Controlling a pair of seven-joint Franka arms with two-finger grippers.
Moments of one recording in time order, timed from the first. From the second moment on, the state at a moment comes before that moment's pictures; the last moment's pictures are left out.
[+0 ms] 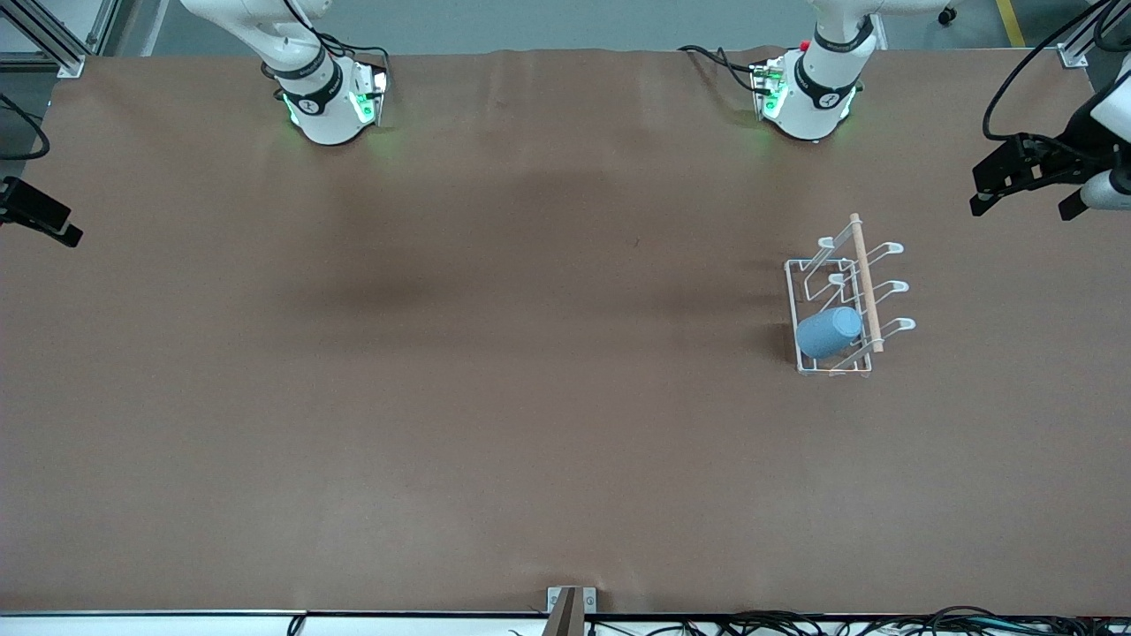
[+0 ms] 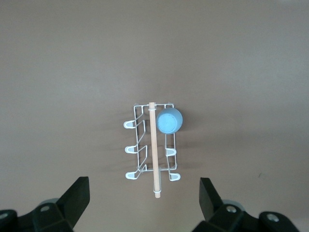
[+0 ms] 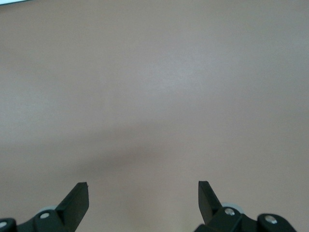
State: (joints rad) left arm -0.08 -0.04 0.00 -1.52 0.00 1.53 -0.01; right arm -0.03 0.01 -0.07 -1.49 -0.01 1.52 0.07
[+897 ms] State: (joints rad) left arm -0.08 0.02 0.01 -1.47 -0.02 1.51 -0.02; right arm -0.03 0.01 -0.08 -1.49 -0.01 1.52 0.07
